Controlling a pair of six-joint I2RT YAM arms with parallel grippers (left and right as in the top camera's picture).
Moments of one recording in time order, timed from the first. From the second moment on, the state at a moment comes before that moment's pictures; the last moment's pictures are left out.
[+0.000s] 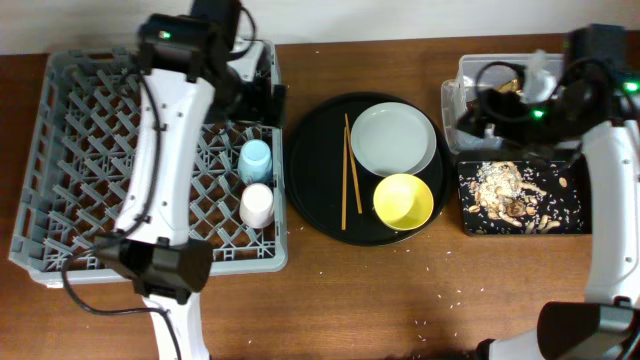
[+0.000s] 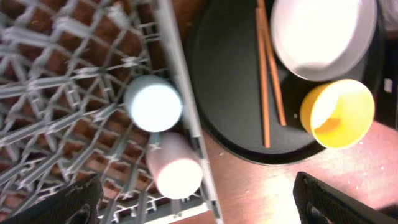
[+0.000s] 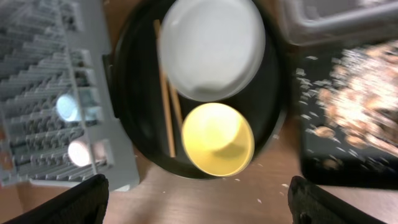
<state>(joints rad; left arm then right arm) -0.26 2.13 2.51 -1.68 0.16 -0.07 -0.19 1.66 1.83 -1.41 -0.44 0.17</state>
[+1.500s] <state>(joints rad) -0.73 2.25 1.82 -0.87 0.11 -0.36 -0.24 1.66 1.83 -1.43 -0.31 0.11</state>
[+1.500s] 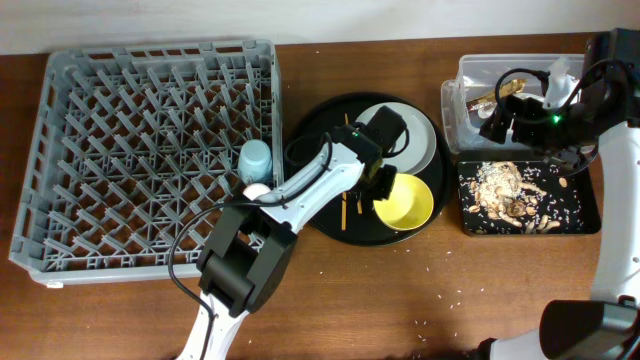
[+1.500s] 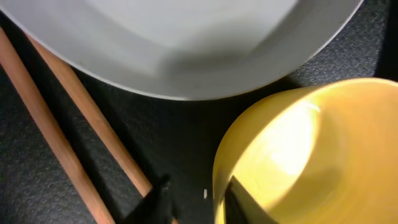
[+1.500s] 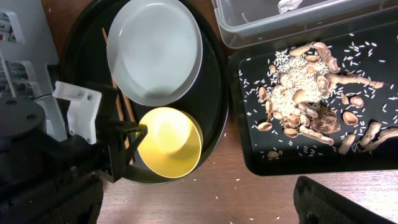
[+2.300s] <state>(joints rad) -0.74 2.28 1.88 -0.97 0.11 -0.36 -0.24 1.66 1.83 -1.43 -0.31 0.11</state>
